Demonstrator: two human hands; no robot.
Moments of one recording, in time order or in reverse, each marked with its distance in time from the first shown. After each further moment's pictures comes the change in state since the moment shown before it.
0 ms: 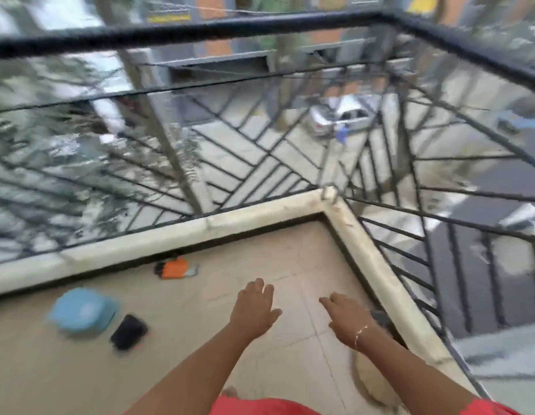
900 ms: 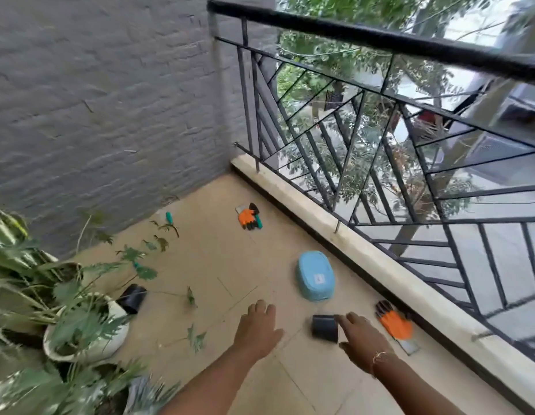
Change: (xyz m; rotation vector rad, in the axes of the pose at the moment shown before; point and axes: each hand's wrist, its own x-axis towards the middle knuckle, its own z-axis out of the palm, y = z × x) left_hand -0.341 -0.443 0.076 -0.537 0.105 -1.120; right_hand 0.150 -0.602 -0.016 -0.368 -0.122 -0.924
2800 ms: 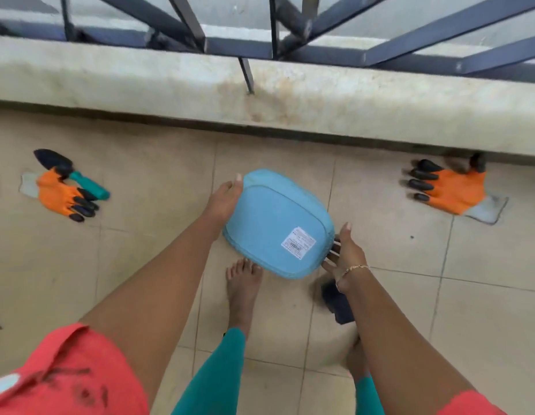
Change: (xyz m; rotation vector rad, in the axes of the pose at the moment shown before) left_hand 0.668 -0.126 0.401 -0.370 -0.444 -0.344; right_hand 0.524 0.205 0.284 2.205 0.293 1.442
